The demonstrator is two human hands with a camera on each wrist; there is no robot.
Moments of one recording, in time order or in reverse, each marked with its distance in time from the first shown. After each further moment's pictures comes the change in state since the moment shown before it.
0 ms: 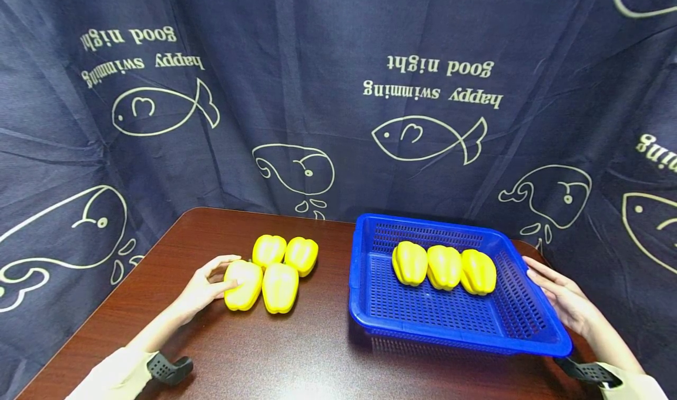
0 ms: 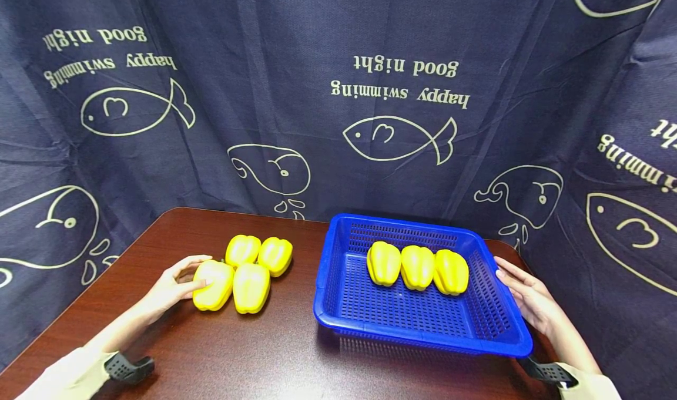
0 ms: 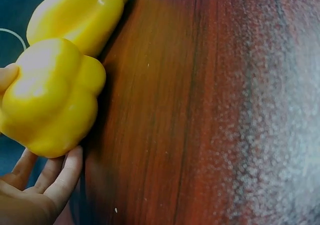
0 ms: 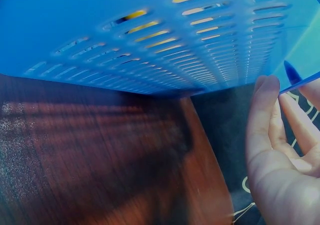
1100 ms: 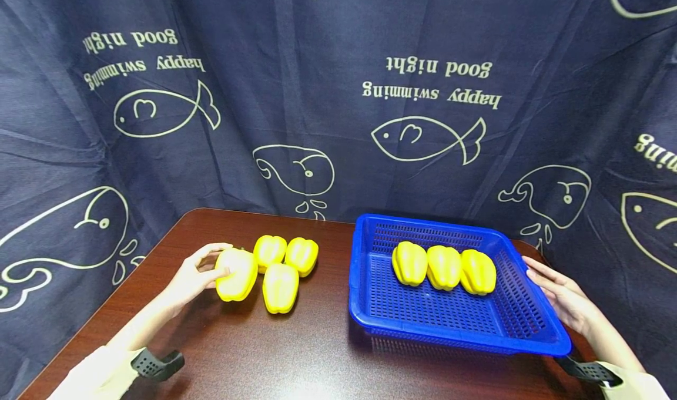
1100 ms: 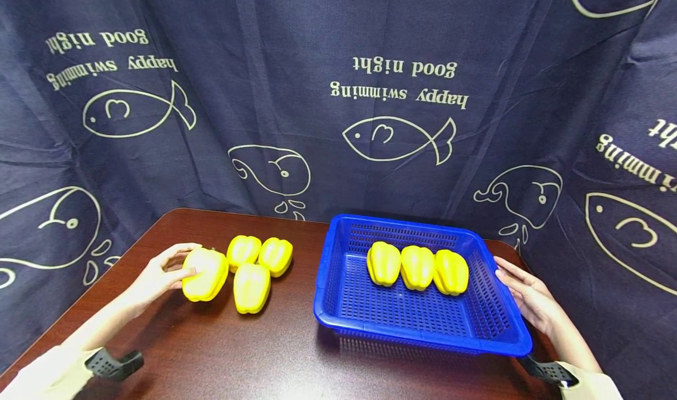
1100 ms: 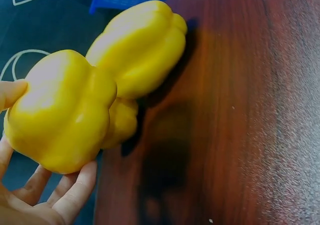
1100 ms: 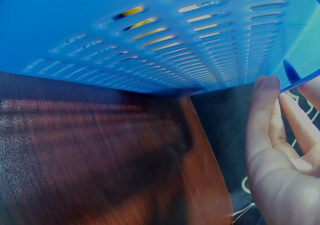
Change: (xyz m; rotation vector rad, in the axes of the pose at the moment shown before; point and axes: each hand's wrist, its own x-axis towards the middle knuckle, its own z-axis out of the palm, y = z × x) left_hand -0.005 0.046 -0.011 0.065 0.053 0.063; right_hand 0.001 0.000 0.000 -0.051 0.034 -0.016
